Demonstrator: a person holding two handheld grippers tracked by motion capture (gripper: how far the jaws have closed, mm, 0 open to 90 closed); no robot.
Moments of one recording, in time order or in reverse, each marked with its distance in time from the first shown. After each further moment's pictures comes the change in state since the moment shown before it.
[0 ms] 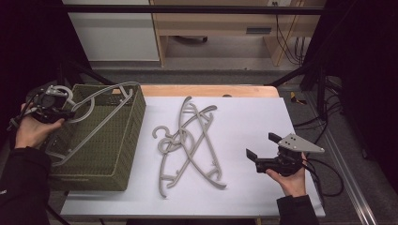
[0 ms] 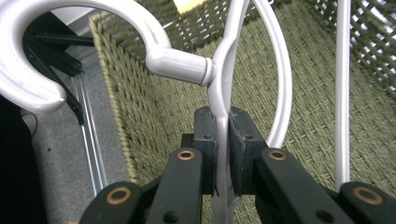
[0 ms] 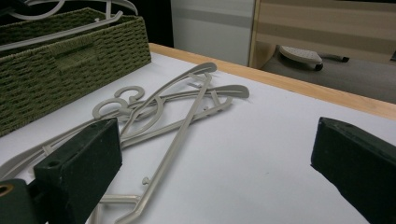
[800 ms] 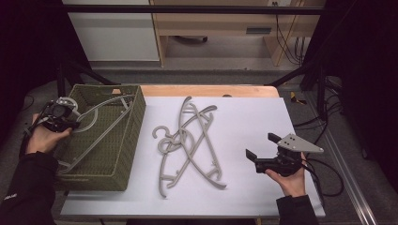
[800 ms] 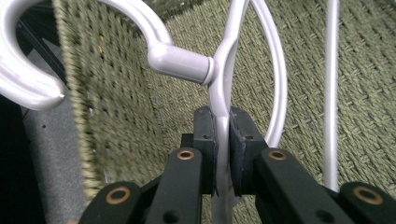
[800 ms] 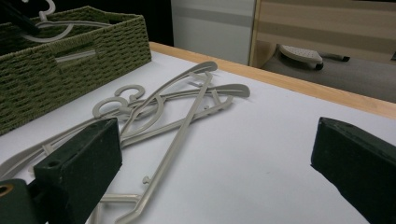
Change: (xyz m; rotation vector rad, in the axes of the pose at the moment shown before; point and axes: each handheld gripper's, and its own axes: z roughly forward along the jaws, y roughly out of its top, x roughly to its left) left arm -0.010 -0.021 0.037 0.084 0.005 -0.038; right arm 0.001 0.000 0.001 0.003 -0.002 -0.001
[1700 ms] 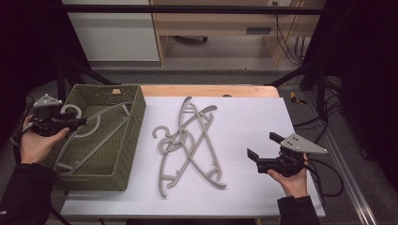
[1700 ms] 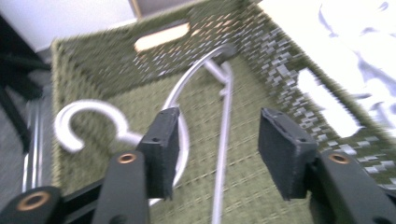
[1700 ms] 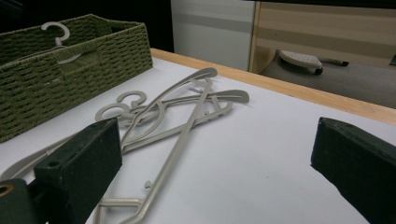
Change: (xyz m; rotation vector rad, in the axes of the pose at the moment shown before) left arm -0.032 -0.004 -0.077 -0.358 -0.150 -0.091; right arm 0.000 0.003 -0.006 -0.024 0.003 0.012
